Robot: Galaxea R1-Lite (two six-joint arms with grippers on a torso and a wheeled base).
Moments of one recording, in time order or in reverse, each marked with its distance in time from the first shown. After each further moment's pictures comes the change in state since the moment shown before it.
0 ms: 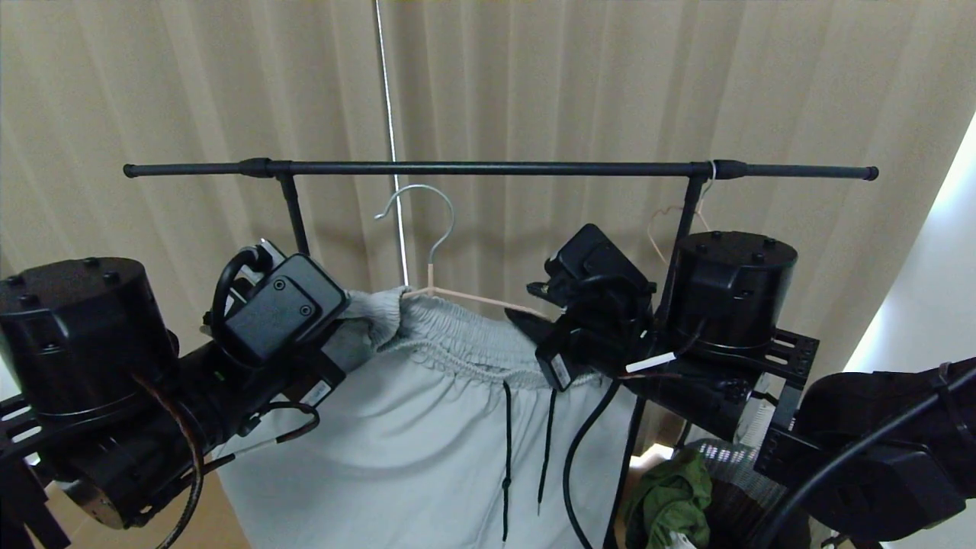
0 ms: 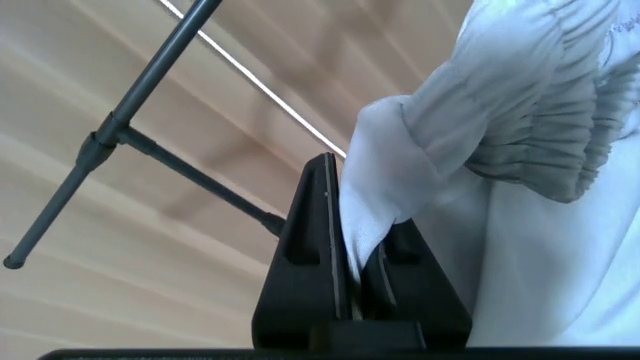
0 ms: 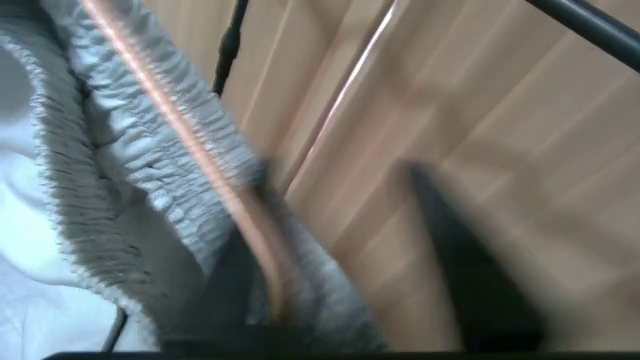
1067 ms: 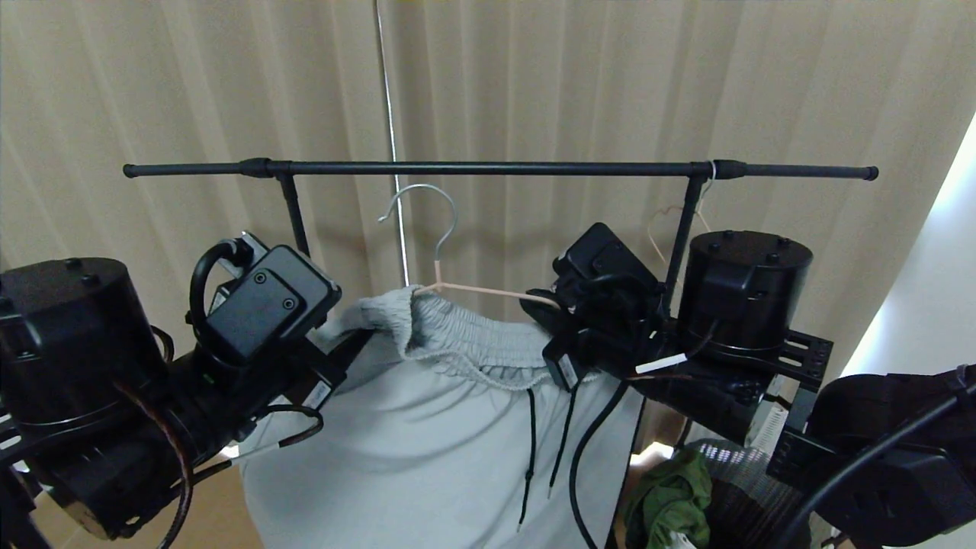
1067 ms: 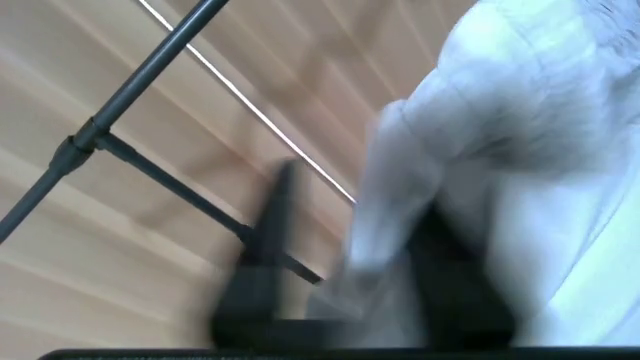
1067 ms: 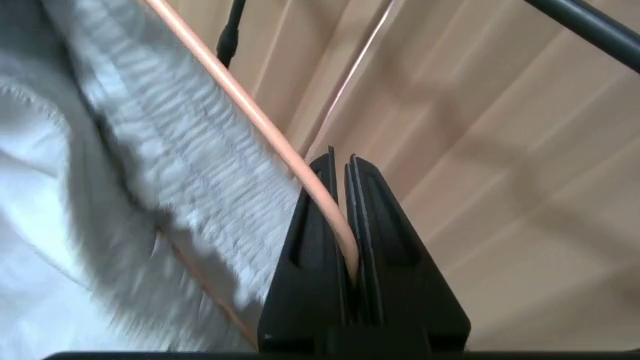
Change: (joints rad) left arm -0.027 -0.023 0.006 0.004 -0.019 -0.079; right arm 0.001 -0.022 0.020 0.000 -0.007 0.001
